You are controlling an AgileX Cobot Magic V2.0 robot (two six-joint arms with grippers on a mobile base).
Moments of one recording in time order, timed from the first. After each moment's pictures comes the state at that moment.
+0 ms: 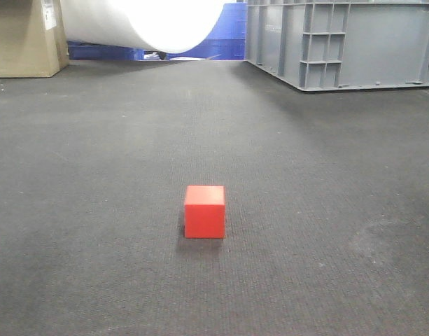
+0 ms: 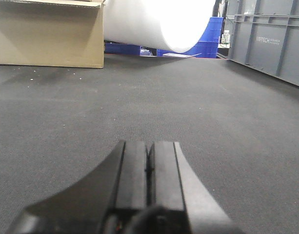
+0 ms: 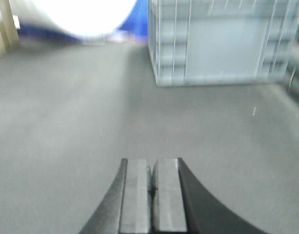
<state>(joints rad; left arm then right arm) -0.07 -0.02 0.03 -0.05 -0.02 0.03 0.09 0.36 -0.18 0.10 -0.08 -0.02</state>
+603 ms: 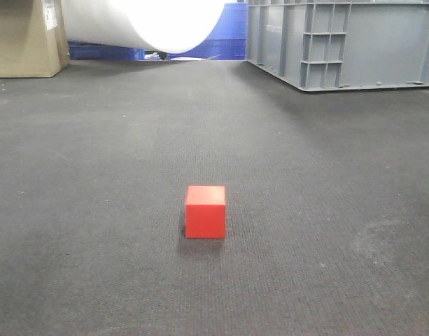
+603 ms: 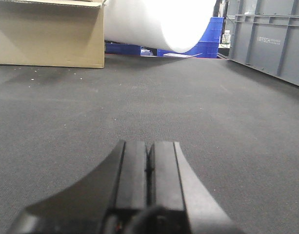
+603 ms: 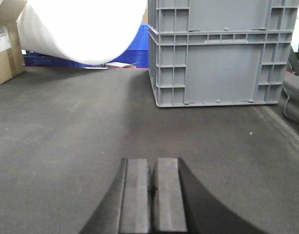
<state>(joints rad) -0.07 -0.02 0.03 -0.05 -0.02 0.03 0.08 0.25 -0.13 0.10 -0.09 -0.02</state>
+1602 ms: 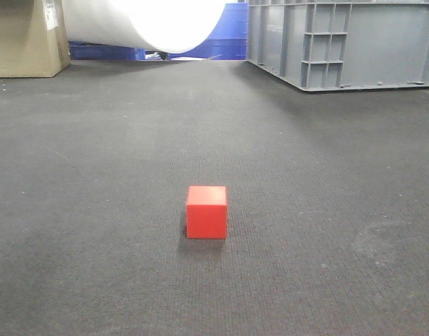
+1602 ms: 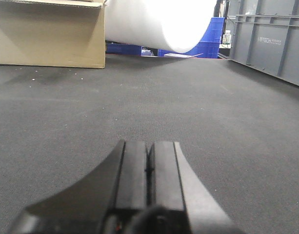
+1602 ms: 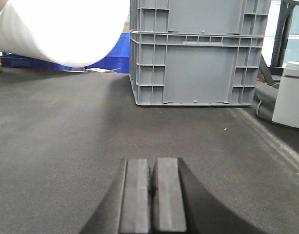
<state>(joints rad) -0.07 -0.02 0.03 -0.05 -0.02 0.03 0.02 -0.01 0.03 0.06 -0.05 -0.02</state>
